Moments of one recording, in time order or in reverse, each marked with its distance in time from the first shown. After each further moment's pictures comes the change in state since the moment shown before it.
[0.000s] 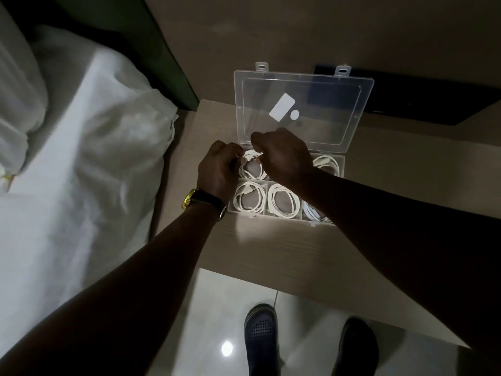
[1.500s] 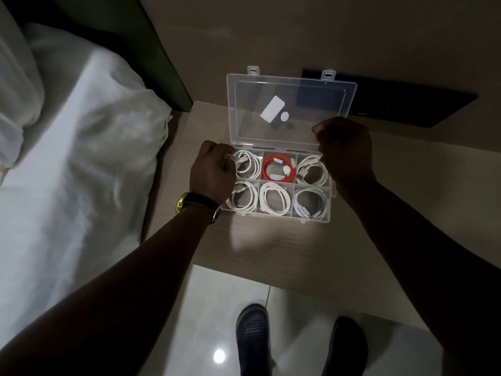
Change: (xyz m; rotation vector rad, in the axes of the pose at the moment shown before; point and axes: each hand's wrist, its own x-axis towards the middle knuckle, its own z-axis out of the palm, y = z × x) left_hand -0.013 0.003 0.005 -0.079 0.078 -0.065; right_hand -0.051 0.042 -0.070 0.683 0.345 0.637
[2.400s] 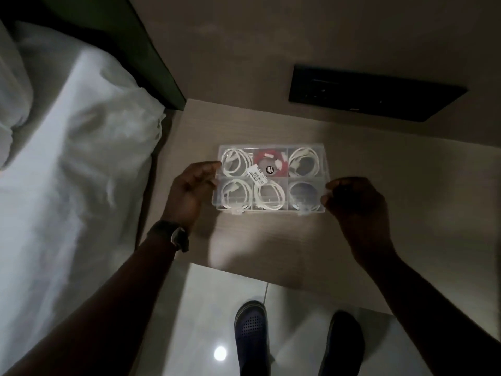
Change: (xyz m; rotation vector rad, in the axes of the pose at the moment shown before) left_hand -0.042 -0.008 -0.042 -0.694 -0.237 -0.257; right_hand -0.093 0.049 -0.048 0.110 -0.027 0.056
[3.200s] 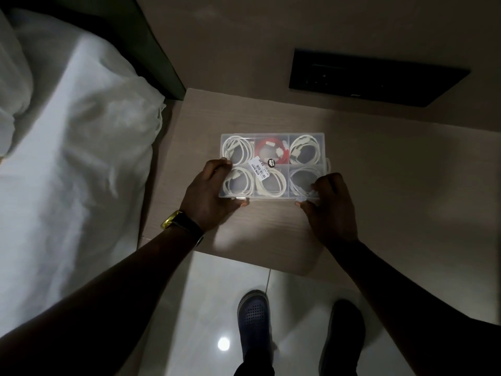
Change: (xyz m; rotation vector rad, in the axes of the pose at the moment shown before) left_hand -0.008 -0.030 0.014 0.810 -0.084 0.394; right_hand -0.002 0.058 0.034 -0.615 -0.094 -0.339
